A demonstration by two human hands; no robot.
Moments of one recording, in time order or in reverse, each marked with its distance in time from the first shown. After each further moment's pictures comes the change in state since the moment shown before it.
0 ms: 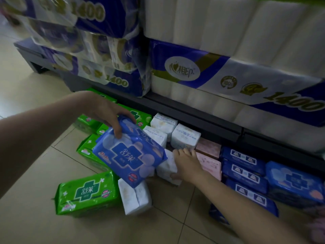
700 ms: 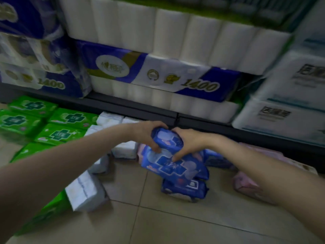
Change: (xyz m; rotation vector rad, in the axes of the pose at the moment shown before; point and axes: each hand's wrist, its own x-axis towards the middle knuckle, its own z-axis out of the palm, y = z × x) left_hand 0.045 0.180 0.166 0.252 0.146 0.474; right_hand -0.139 0.115 -0.102 0.417 -0.212 0.178
